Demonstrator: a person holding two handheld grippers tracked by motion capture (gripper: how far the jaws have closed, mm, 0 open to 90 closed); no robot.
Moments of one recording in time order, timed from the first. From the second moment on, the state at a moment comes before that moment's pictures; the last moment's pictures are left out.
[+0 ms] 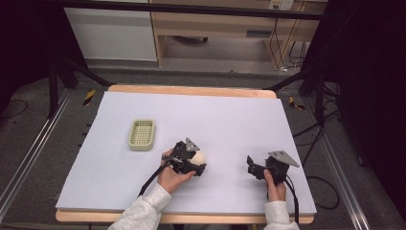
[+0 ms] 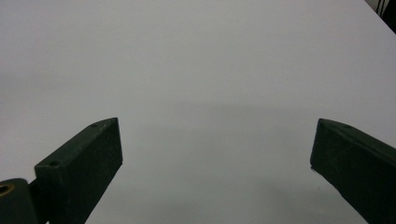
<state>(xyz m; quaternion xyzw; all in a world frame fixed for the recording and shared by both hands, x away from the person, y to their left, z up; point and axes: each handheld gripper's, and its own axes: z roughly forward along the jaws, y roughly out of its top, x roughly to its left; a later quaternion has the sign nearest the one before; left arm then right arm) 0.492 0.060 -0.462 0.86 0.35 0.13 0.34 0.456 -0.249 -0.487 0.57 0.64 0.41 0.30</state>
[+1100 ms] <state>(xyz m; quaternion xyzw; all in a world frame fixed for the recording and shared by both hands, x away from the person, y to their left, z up) 0.491 0.118 -0.436 0.85 0.37 0.16 0.34 0.456 -0.249 -0.487 0.57 0.64 0.41 0.30</state>
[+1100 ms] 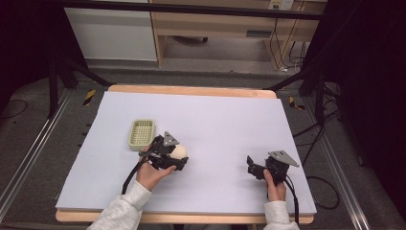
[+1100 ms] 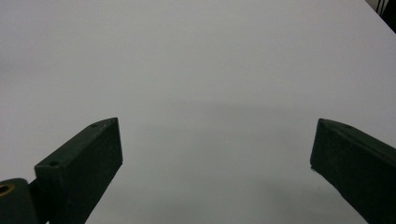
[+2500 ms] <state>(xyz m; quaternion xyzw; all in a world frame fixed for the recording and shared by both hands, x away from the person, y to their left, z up) 0.512 0.171 -0.421 0.81 0.42 0.18 0.37 0.456 -0.248 -0.487 0.57 0.64 0.41 0.30</state>
